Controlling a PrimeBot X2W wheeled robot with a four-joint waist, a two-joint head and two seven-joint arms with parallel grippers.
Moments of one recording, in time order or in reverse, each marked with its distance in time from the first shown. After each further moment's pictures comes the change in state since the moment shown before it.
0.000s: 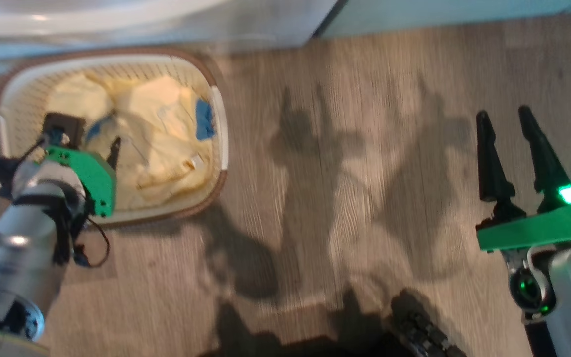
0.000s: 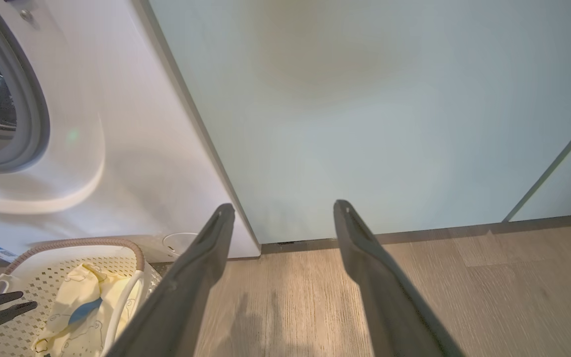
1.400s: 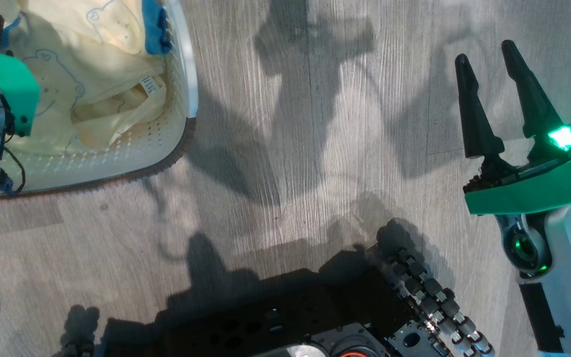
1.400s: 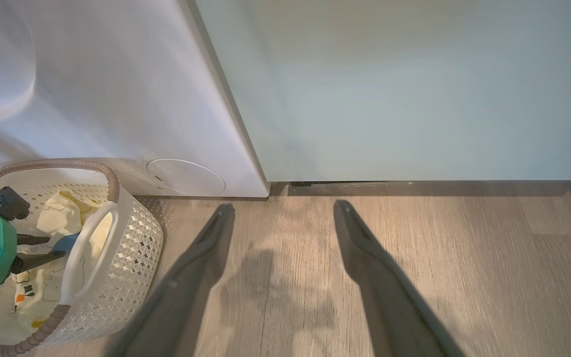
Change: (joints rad) left arm -0.314 0.115 -0.175 0.123 0.074 0.186 0.140; right arm -0.152 0.007 0.063 -0.029 -0.014 0.000 0.000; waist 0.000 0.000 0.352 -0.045
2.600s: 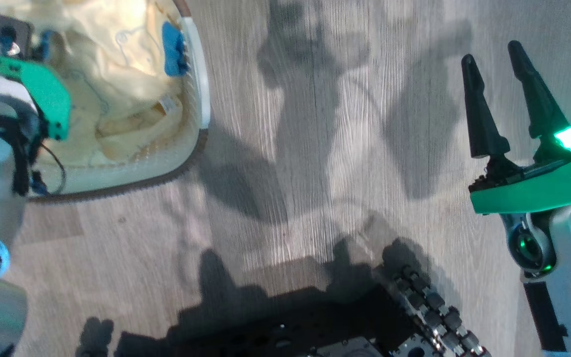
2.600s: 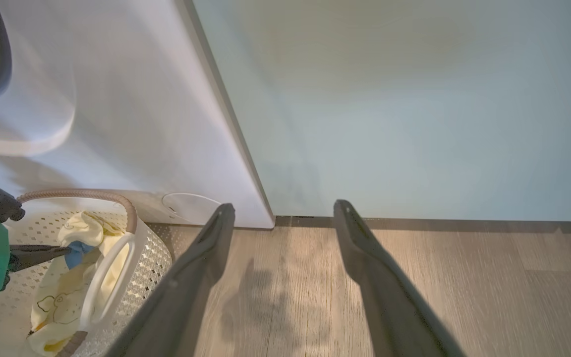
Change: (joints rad) left arm 0.015 -0.060 -0.002 0.007 -0.096 -0.102 -0.126; right arm 0.000 -0.007 -0.016 0.009 -0.007 0.000 0.000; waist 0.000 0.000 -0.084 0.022
